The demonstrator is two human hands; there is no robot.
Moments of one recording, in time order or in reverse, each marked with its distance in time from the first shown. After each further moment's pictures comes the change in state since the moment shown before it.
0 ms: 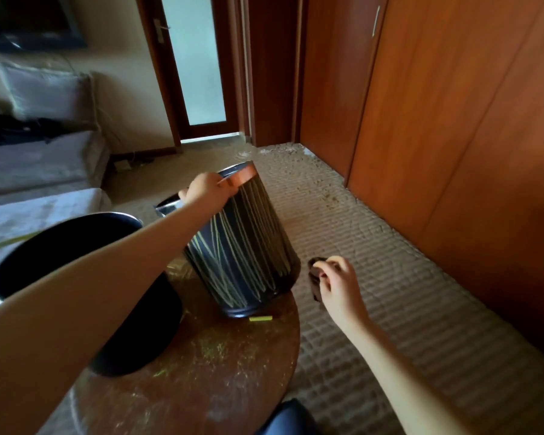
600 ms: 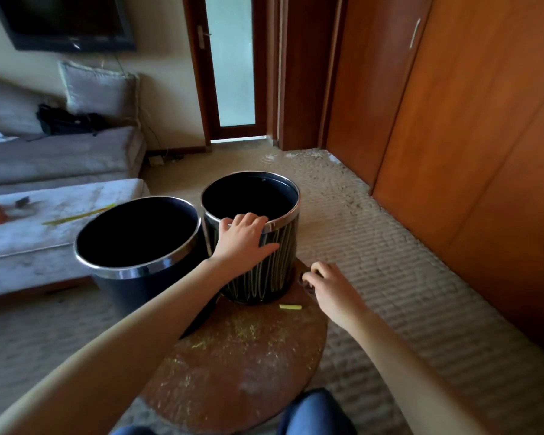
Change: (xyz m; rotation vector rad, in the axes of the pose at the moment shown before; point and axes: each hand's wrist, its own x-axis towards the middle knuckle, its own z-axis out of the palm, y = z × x) left_hand -0.091 -0.079 0.008 0.527 -0.011 0.434; right_hand -0.012 -0.060 0.025 -0.259 -0.325 -0.379
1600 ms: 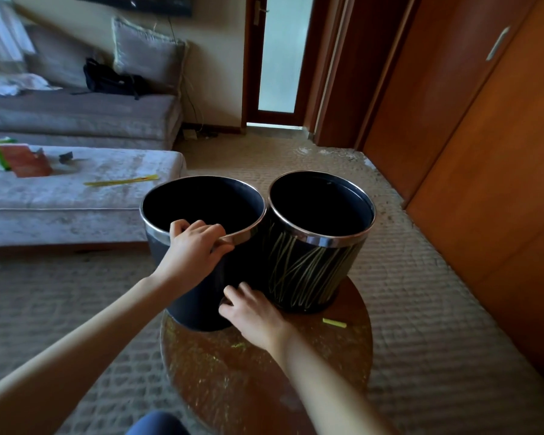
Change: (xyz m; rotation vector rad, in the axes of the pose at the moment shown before) left_hand -0.079 -0.188 0.002 -0.086 0.388 -0.030; right_hand 0.087 -0.219 0.066 -0.054 -0.278 -0.531
